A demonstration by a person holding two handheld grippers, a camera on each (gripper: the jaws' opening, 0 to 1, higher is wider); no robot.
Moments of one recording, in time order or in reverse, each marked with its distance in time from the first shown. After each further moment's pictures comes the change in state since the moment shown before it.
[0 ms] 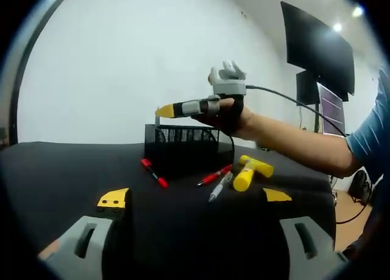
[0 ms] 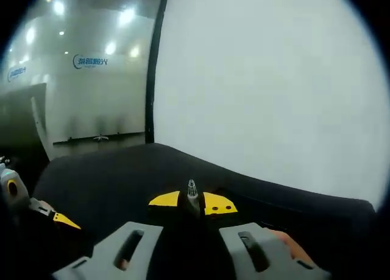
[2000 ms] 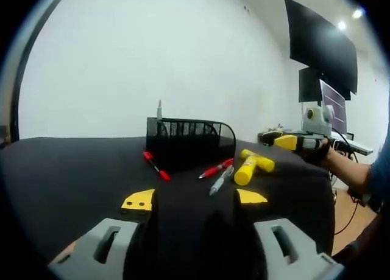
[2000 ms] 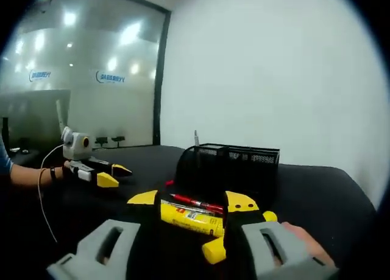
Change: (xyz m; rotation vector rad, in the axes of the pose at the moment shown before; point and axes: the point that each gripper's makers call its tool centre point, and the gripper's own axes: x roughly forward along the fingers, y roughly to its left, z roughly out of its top) left arm -0.004 -0.002 -0.008 -0.008 0.050 0.012; right arm -0.220 0.005 -0.081 0.027 -0.108 -0.029
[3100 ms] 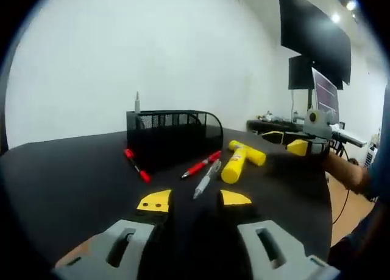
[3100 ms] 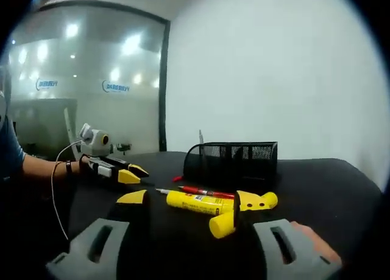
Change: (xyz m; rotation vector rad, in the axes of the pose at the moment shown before) left arm 0.030 -0.023 -0.001 0.082 0.119 -0.095; right arm -0.029 0.010 -0.014 0.045 -0.067 0.035
